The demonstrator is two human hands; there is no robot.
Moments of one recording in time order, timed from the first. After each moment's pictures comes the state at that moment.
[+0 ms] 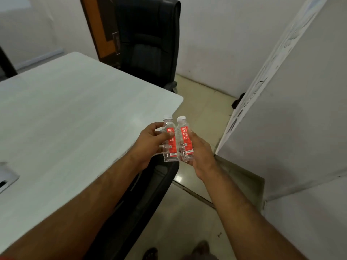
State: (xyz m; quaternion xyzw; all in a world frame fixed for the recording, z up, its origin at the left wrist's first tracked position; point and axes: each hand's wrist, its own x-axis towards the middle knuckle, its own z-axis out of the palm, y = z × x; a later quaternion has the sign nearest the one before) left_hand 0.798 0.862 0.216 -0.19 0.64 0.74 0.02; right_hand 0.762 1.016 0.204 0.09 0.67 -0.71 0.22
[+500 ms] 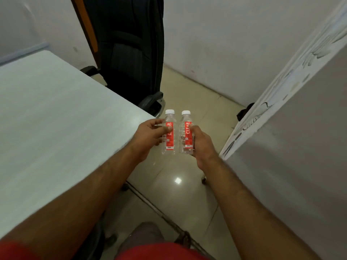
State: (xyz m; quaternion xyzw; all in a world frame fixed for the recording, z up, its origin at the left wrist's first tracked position) left_hand 0.438 0.948 0.189 -0.25 0.67 0.70 -0.01; right_hand 0.376 1.103 0.170 0.07 0.68 -0.68 0.26
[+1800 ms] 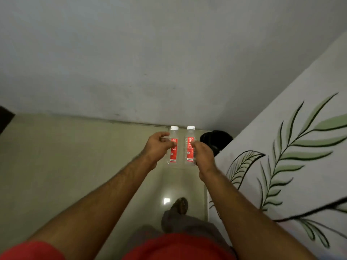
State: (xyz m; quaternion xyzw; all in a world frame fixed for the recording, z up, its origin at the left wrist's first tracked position) left_hand -0.554 1.012 0.077 -0.15 0.72 0.64 0.23; right_hand -0.507 1.168 0.052 0.30 0.64 -0.70 0.06
